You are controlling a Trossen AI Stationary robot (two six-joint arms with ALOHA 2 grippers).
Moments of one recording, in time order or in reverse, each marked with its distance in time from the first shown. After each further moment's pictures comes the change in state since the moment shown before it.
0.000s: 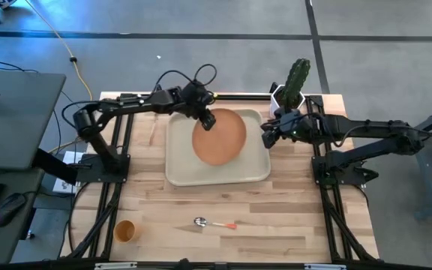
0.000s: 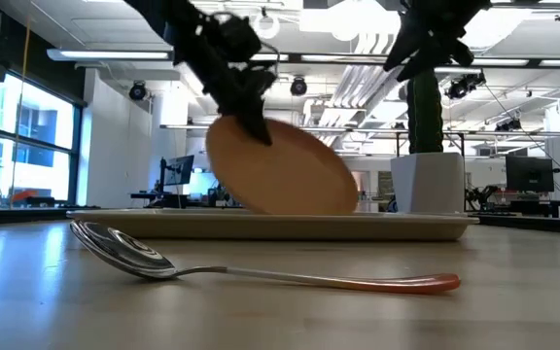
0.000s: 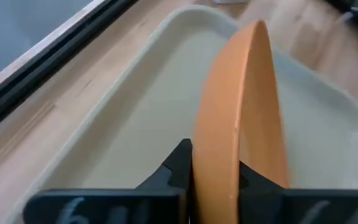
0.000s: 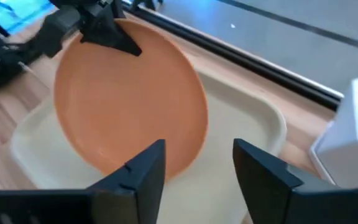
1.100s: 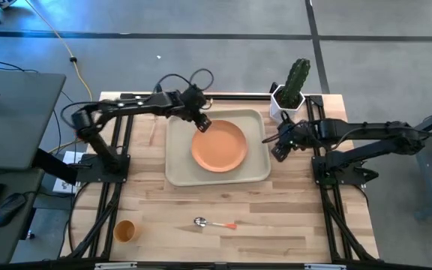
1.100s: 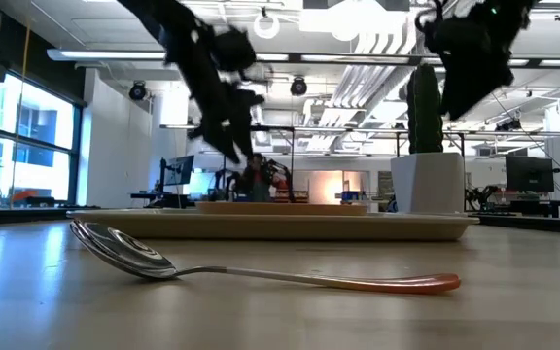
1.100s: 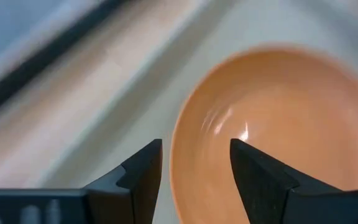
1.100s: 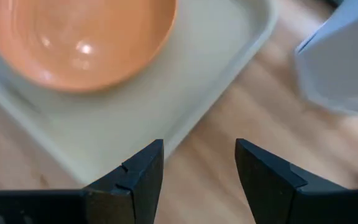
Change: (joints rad) left arm -0.031 -0.071 -0.043 -0.122 -0.177 -0.063; right arm 0.020 -0.021 -0.106 -0.282 -0.174 0.006
